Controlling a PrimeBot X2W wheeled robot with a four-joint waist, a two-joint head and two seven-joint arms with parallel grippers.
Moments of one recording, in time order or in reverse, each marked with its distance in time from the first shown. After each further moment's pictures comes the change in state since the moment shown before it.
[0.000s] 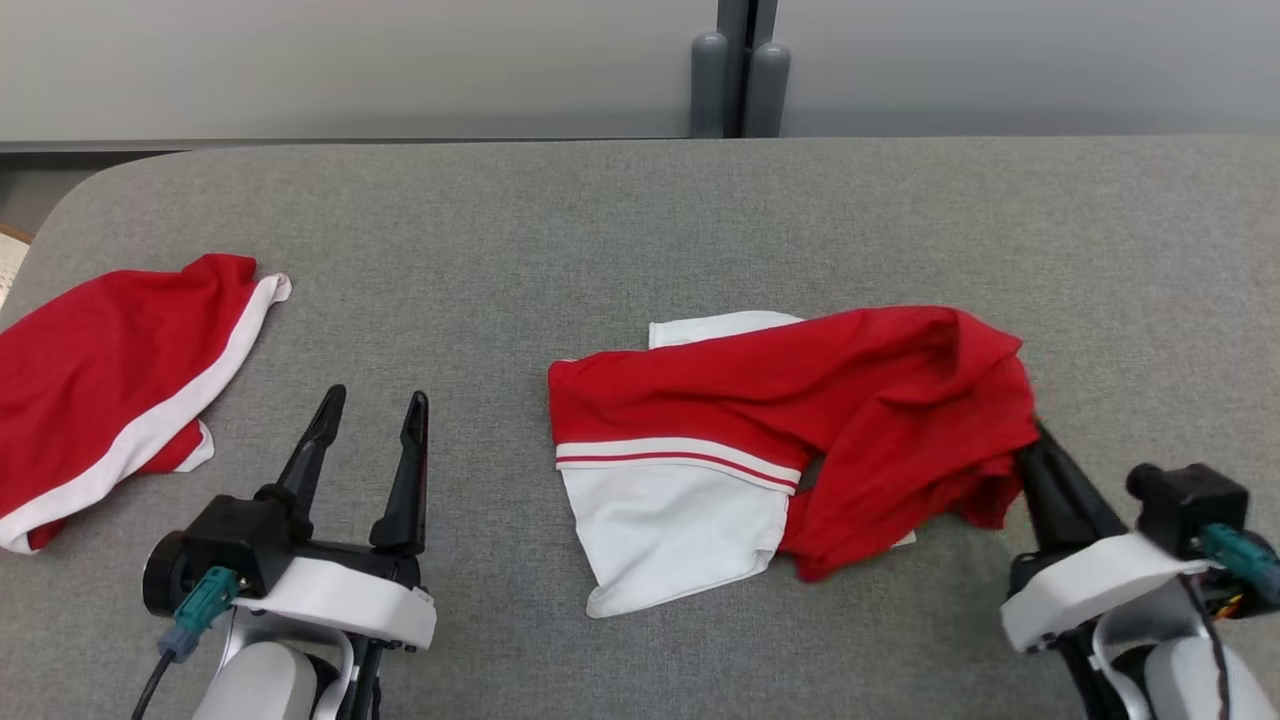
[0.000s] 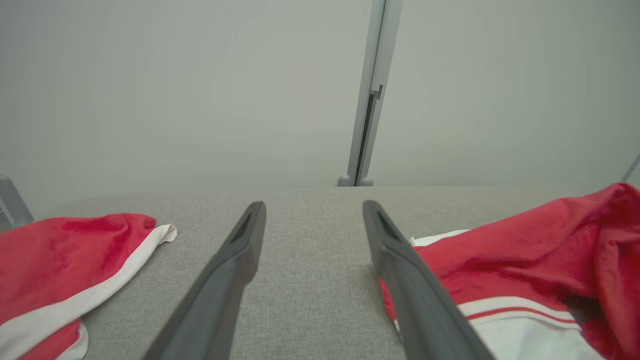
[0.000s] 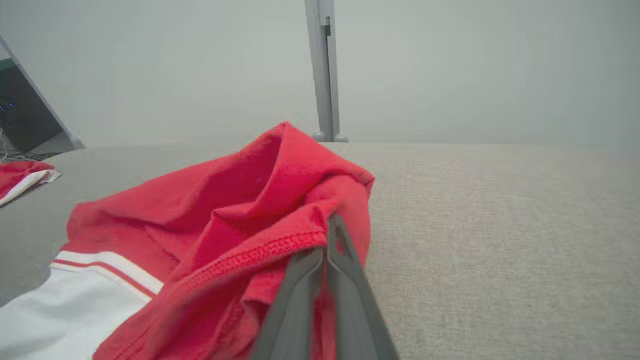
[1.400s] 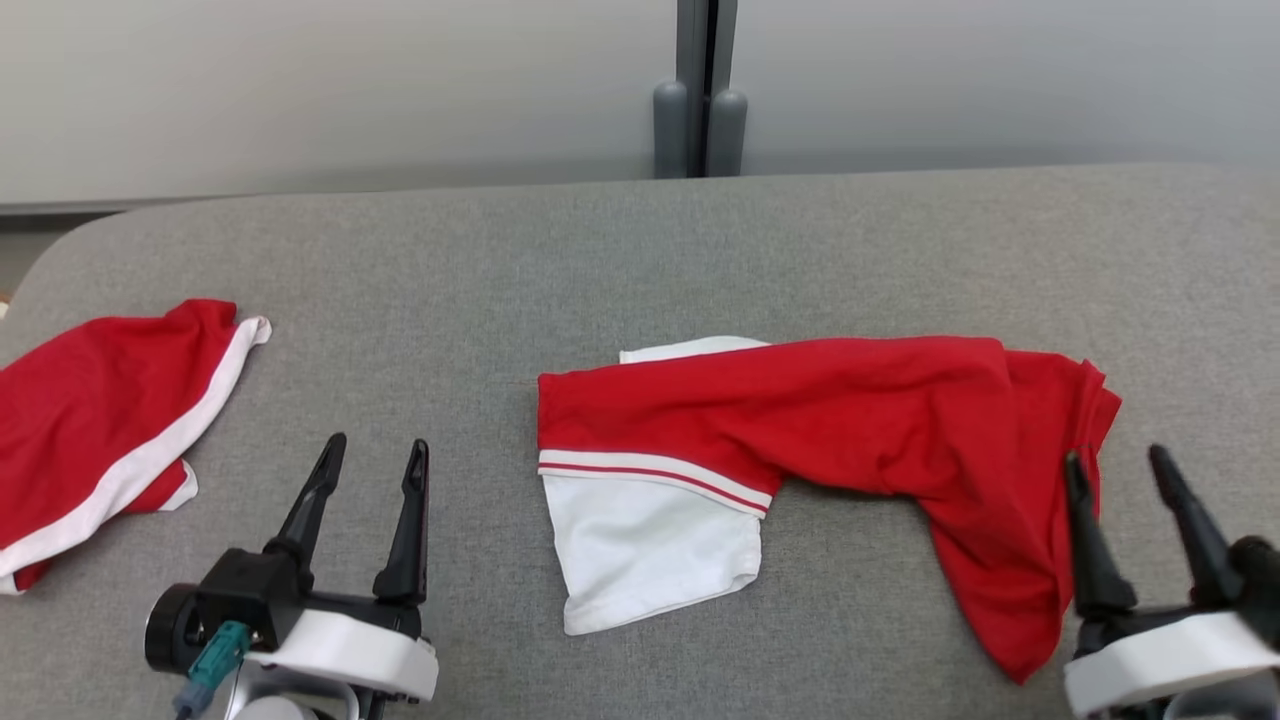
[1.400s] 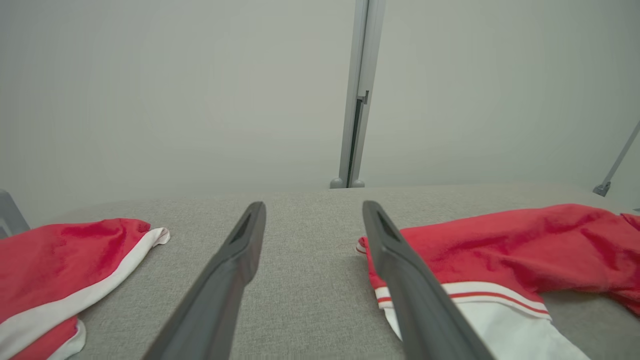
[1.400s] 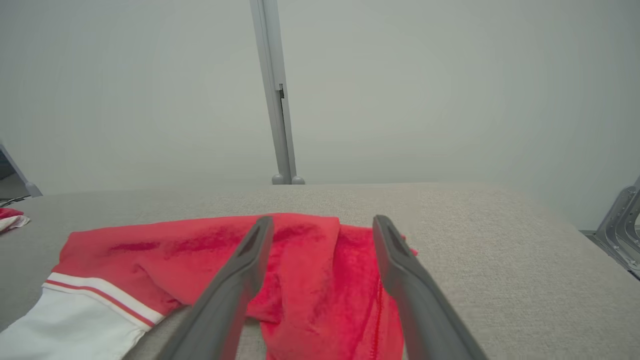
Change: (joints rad) left arm 0.080 -0.048 0.063 -0.025 0.095 -0.016 -0.001; right arm 0.171 0.007 -0.149 -0.231 -0.015 0.000 -0.021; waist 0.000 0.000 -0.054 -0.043
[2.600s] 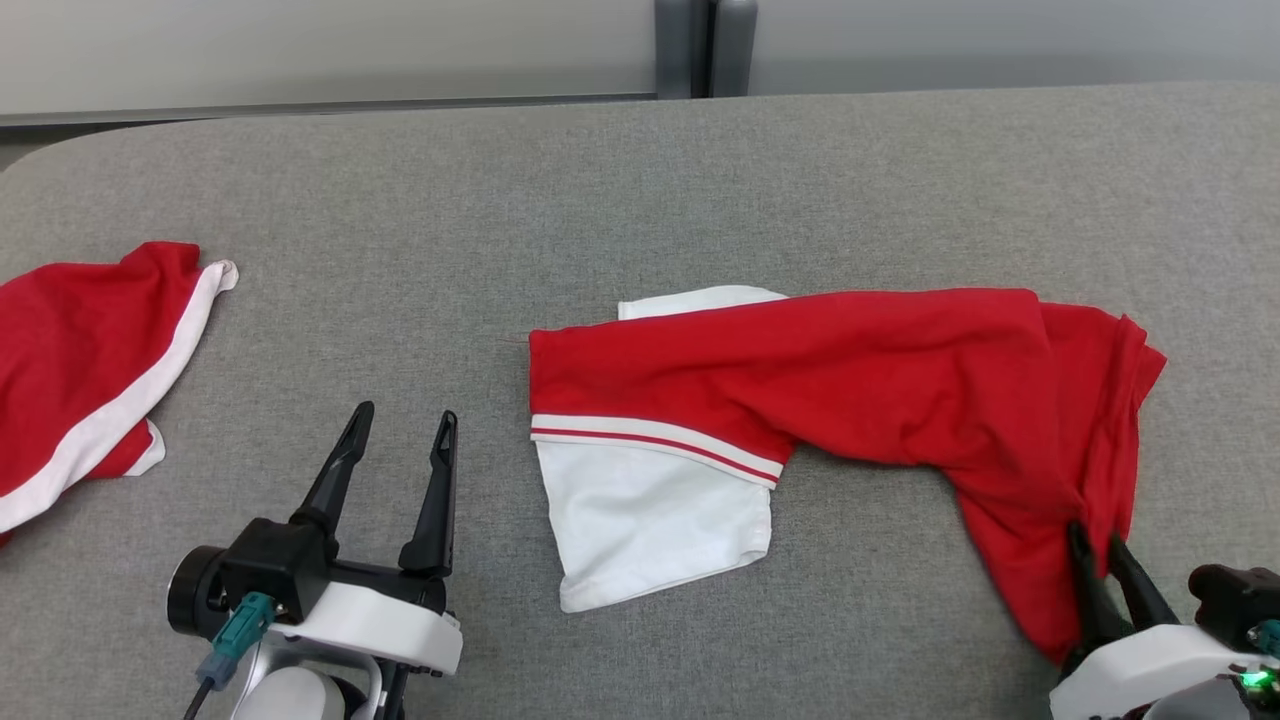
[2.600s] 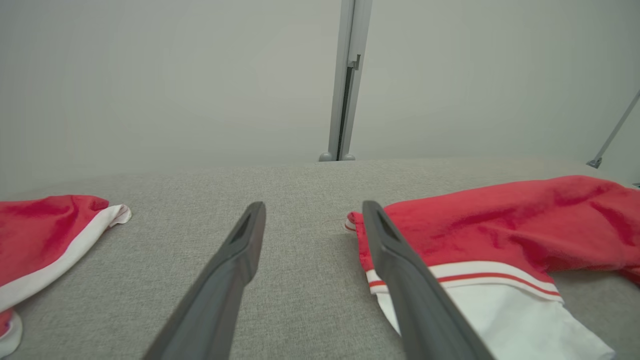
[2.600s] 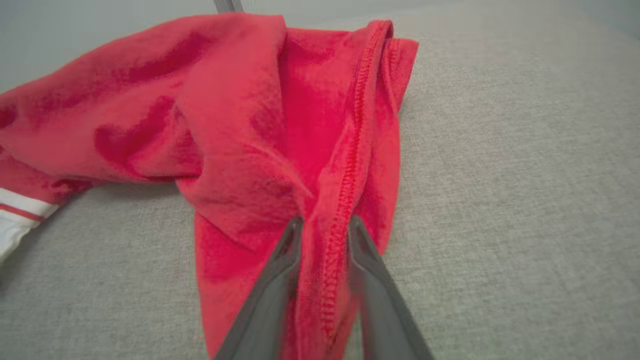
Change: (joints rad) left arm -0.034 0.001 -0.045 -0.028 0.001 0.015 0.016; right arm -0.032 0.036 -0.022 0.277 0.042 0.000 0.040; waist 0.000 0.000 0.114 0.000
